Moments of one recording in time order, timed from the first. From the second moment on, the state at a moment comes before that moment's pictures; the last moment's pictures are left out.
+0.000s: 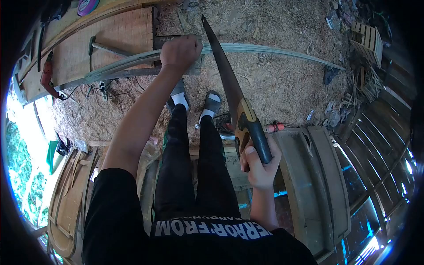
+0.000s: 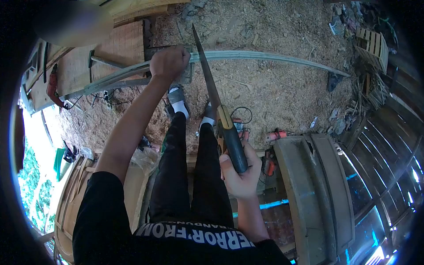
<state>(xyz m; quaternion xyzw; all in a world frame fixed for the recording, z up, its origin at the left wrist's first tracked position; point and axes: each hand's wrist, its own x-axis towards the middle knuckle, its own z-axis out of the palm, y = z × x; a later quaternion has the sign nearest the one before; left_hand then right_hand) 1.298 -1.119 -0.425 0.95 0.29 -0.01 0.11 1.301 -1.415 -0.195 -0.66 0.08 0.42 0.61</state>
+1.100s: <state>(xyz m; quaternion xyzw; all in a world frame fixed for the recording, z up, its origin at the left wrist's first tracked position) 1.300 -1.118 -0.426 0.95 0.28 0.03 0.10 1.353 -1.369 -0.151 -0.71 0.05 0.48 0.51</state>
